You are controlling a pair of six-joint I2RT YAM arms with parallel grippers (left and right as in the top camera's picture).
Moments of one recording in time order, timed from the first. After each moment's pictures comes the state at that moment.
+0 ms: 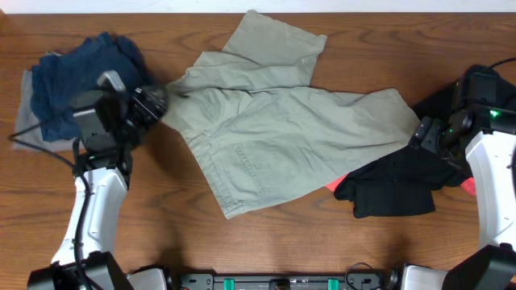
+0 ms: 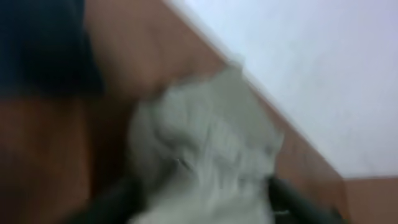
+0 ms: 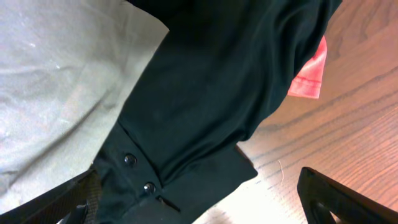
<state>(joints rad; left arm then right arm) 0.23 1.38 0.78 -0.02 0.52 -0.67 -0.22 1.47 1.19 -1.06 0.18 0.35</state>
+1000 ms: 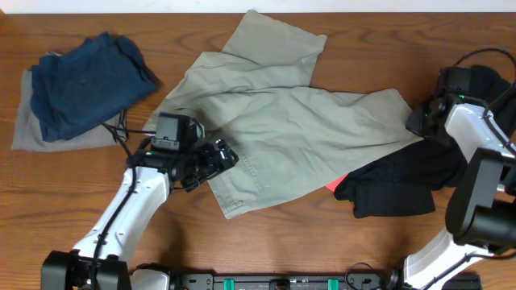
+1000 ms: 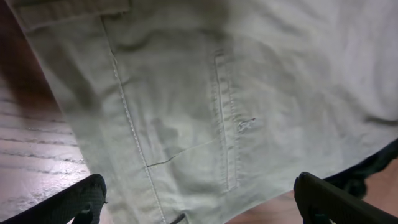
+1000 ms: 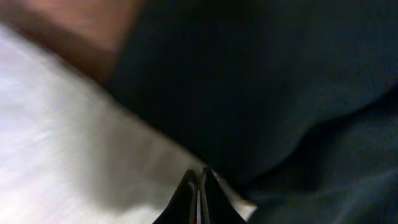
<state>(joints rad) -0.18 1.39 0.76 -0.57 0.44 -0.61 -0.25 1.89 1.19 -0.58 0.11 0.32</state>
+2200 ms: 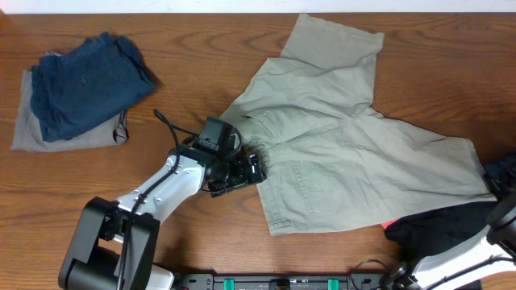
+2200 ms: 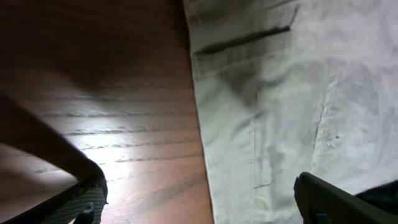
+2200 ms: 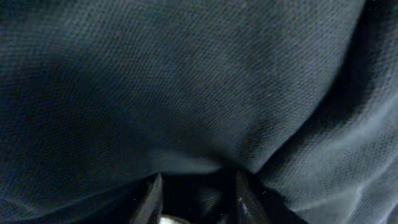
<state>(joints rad) -0.39 1.61 0.77 -0.48 0.48 -0.61 -0.78 1.96 1.26 -0.82 0.25 0.46</state>
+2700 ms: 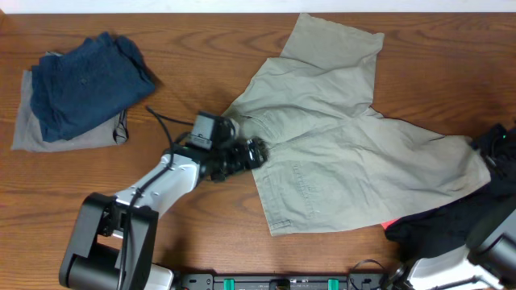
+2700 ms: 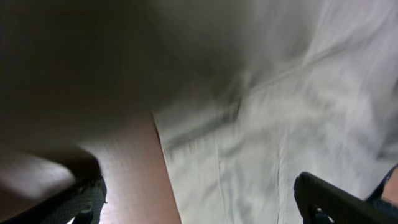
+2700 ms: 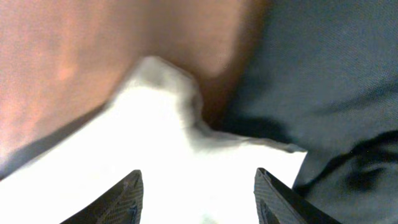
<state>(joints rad) -0.31 1.62 0.76 -0.23 0.51 -0.61 -0.64 1.74 1.28 -0.85 -0.05 0.27</state>
